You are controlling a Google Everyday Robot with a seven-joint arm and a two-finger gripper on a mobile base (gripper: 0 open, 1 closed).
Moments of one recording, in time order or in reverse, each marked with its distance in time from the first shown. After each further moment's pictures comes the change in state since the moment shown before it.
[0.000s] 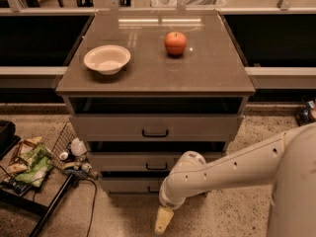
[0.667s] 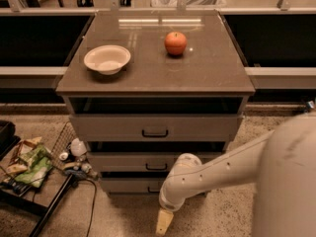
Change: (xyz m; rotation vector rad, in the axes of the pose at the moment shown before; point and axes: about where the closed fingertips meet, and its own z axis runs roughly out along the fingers) arm 0.005 0.003 0.024 -0.021 0.035 0.007
